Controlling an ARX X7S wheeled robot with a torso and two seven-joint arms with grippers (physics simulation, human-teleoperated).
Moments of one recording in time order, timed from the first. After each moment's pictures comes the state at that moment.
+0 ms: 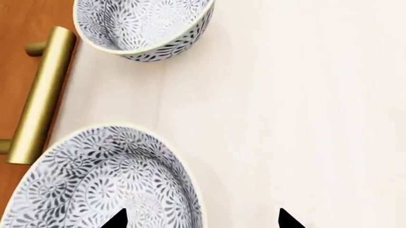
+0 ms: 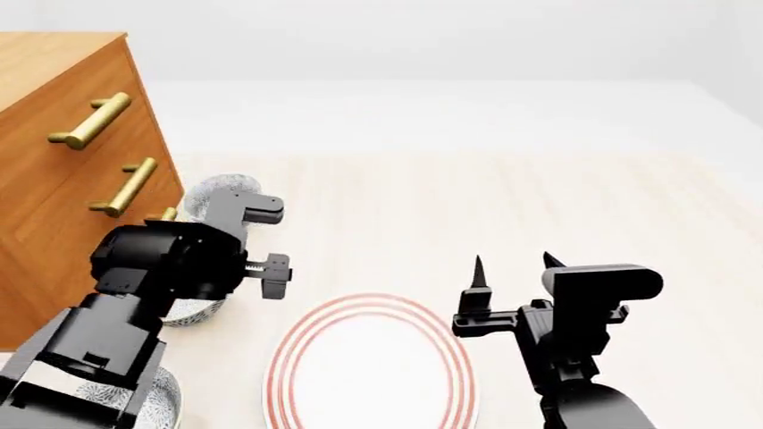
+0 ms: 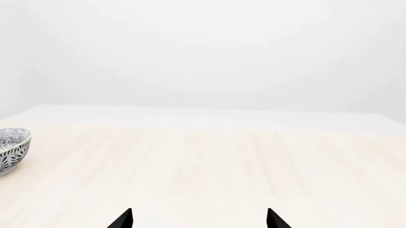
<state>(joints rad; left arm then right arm) -1.17 -0.27 0.62 -0.81 -0.81 -1.09 -0.45 0.21 0.22 -0.09 -0.43 0.27 0.62 0.15</state>
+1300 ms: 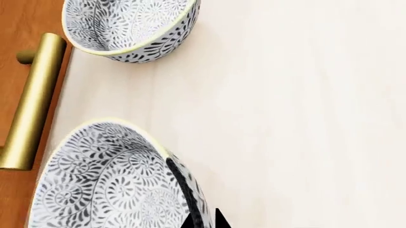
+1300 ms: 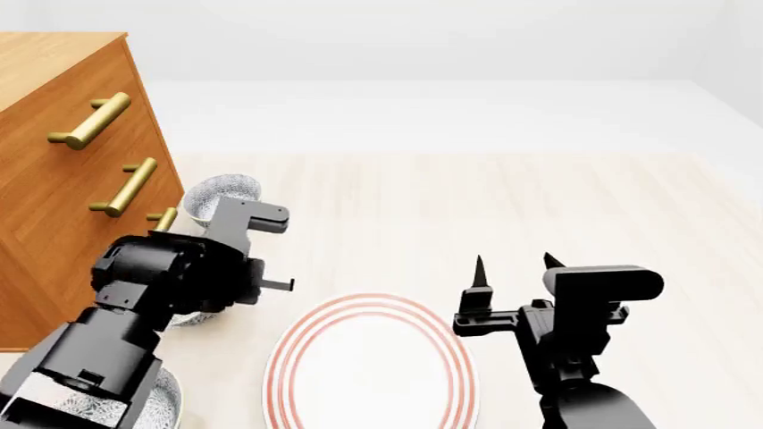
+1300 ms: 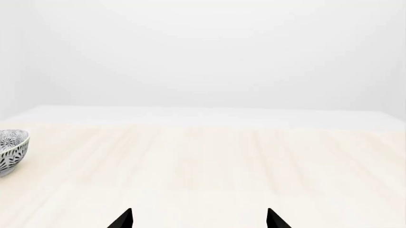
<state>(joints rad) -1.12 -0.30 0.65 -0.71 -0.82 -1.09 -0.45 0.21 0.23 -0.11 -0.41 0.30 0.59 0.17</state>
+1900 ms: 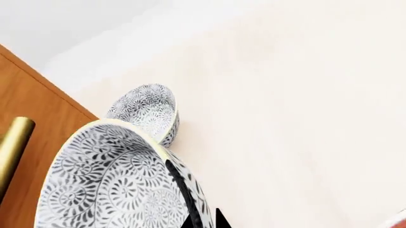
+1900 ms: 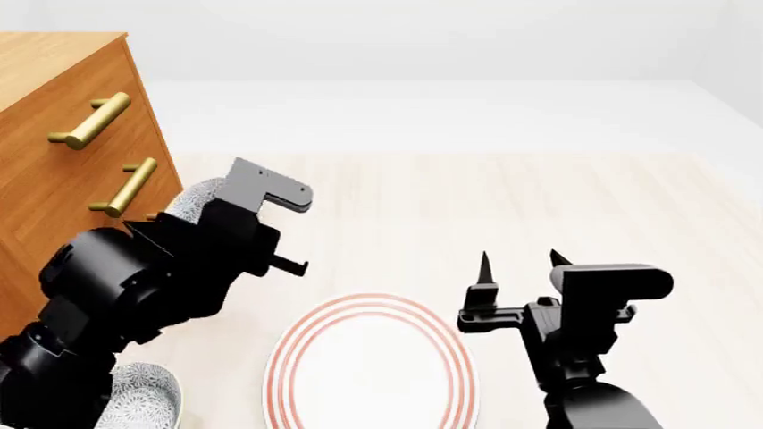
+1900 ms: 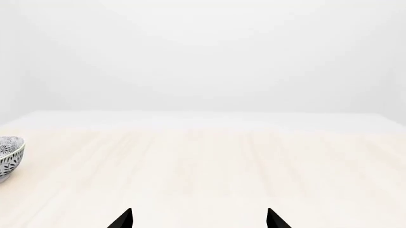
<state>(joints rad) -1.07 -0.47 0.69 -0.12 -0.89 -1.17 -0.51 0.21 0.24 -0.10 -0.43 0.32 0.59 0.19</state>
